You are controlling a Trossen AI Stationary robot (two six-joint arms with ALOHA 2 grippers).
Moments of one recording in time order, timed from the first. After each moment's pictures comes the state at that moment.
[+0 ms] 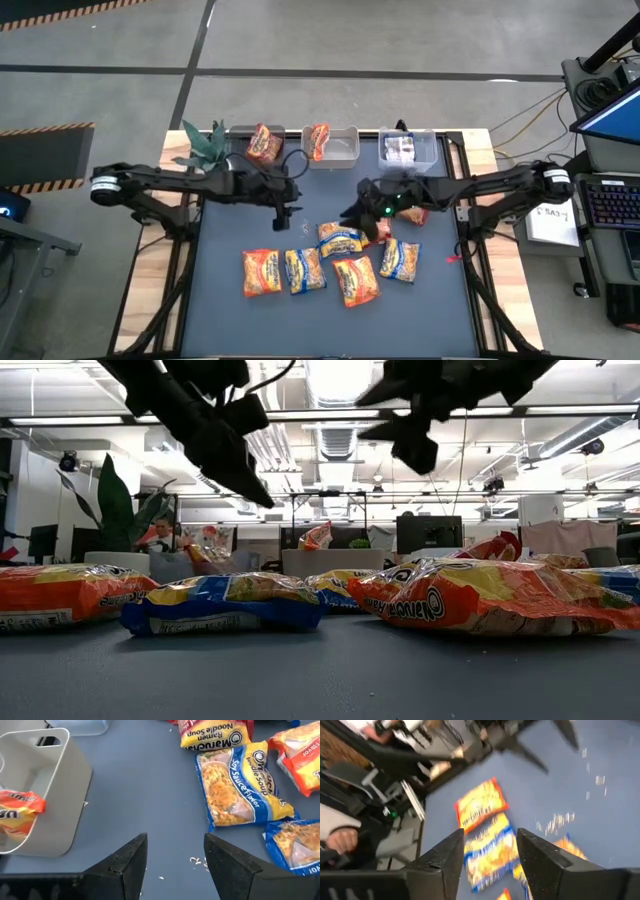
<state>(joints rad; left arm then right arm) 0.13 1.36 0.83 -0.22 -0.07 0.15 -0.03 1.35 0.85 0.10 -0.24 0.59</state>
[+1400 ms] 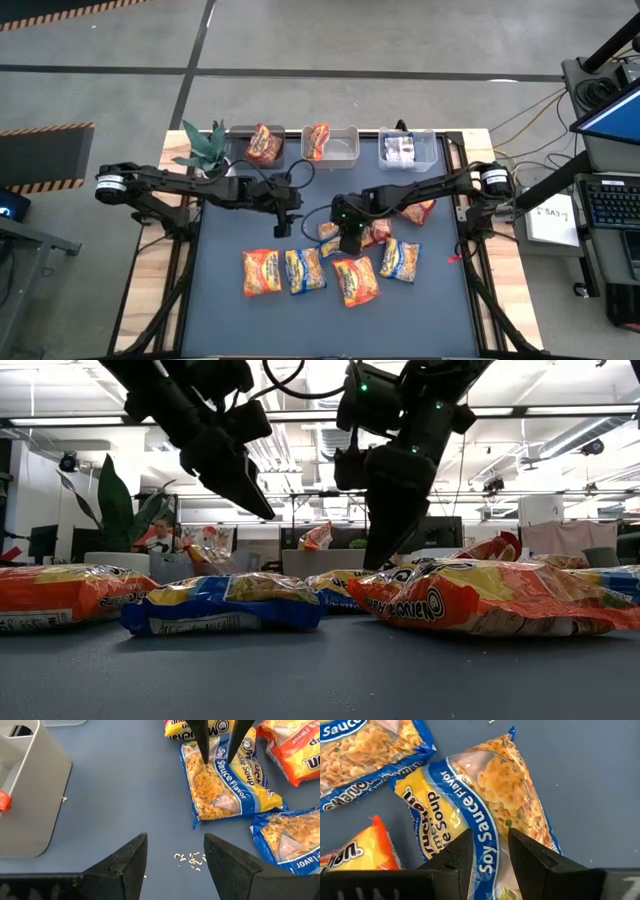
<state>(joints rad) 0.08 1.41 0.83 -0.21 -0.08 0.12 -0.01 1.82 1.18 -0.46 -0.10 0.21</state>
